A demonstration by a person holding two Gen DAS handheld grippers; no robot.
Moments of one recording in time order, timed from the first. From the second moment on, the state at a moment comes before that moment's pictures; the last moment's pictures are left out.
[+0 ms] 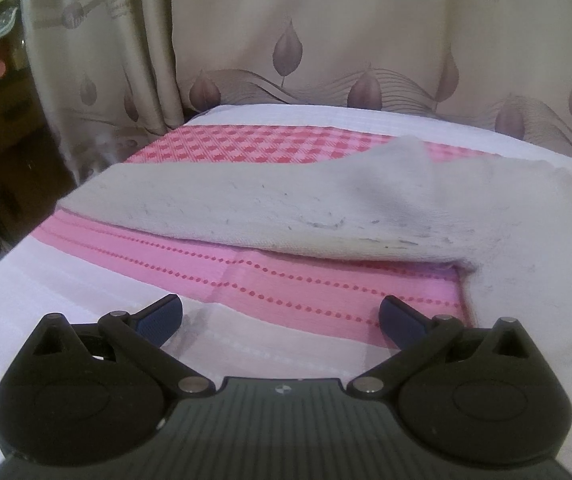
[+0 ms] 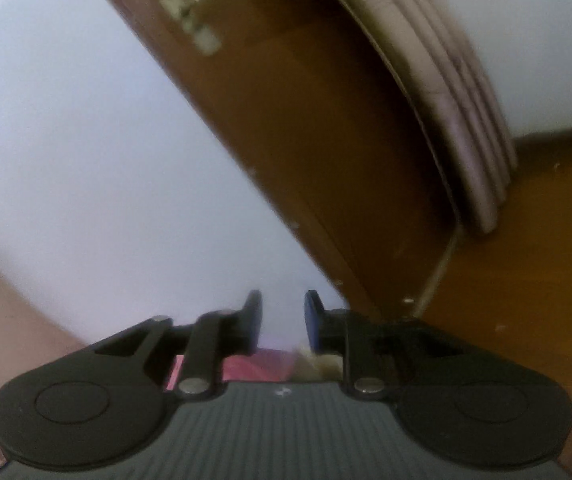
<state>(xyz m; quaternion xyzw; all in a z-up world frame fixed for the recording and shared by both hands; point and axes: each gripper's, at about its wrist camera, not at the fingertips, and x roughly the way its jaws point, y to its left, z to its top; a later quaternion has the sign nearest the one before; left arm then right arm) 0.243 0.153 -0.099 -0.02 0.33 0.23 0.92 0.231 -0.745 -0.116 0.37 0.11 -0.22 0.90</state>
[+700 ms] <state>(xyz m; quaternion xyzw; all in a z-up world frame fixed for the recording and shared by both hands) 0.130 0.139 -0.087 -0.09 0.37 -0.04 0.93 0.036 -0.411 -0.141 0.18 0.33 0.20 0.90</state>
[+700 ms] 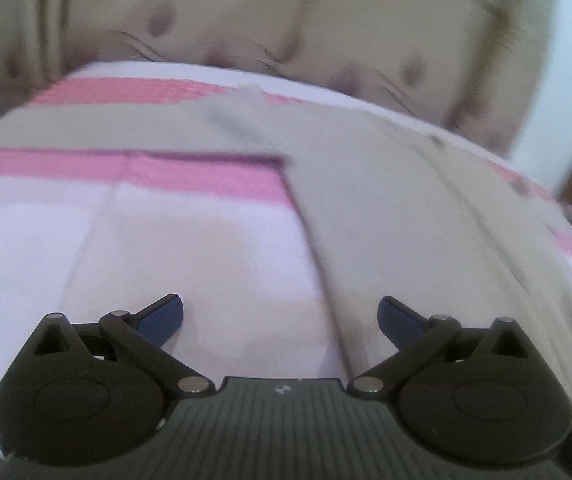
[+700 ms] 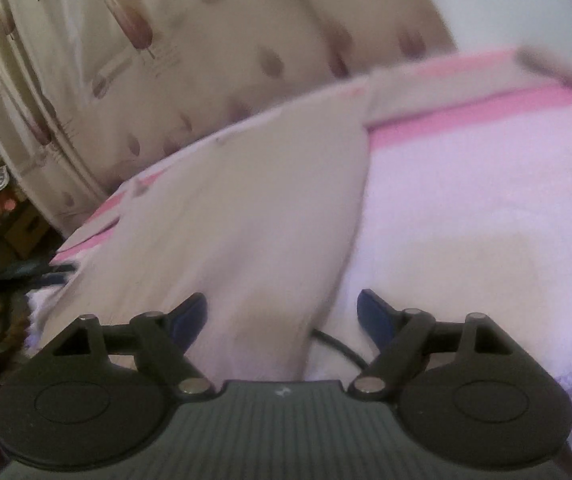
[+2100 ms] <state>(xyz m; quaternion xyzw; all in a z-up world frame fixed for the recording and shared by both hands) 0.233 0.085 -0.101 -0.04 0.31 0.06 0.95 0.294 -0.639 -0.143 0.04 0.28 -0.09 0.95</state>
